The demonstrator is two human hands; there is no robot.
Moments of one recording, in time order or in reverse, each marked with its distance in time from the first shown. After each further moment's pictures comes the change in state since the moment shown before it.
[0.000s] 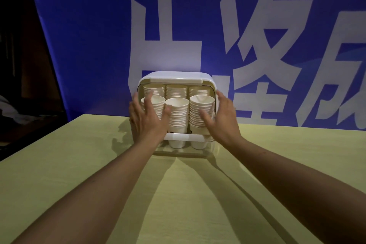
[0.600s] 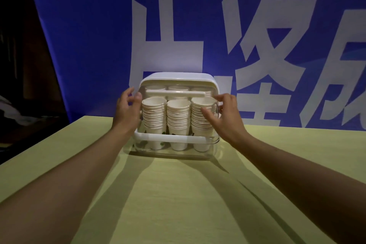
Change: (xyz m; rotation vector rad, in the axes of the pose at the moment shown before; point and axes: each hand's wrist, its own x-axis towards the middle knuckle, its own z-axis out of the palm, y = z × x) left_hand 0.040 -0.023 -0.044 -0.479 -0.044 -0.179; right_hand 0.009 0.001 -0.010 0.156 -0.083 -0.030
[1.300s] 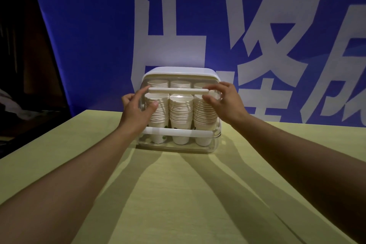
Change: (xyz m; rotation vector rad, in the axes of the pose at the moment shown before) left_hand -0.016 -0.005 0.001 0.150 -0.124 0.051; right_hand 0.019 -0.031 -0.009 -0.077 -0.075 0.056
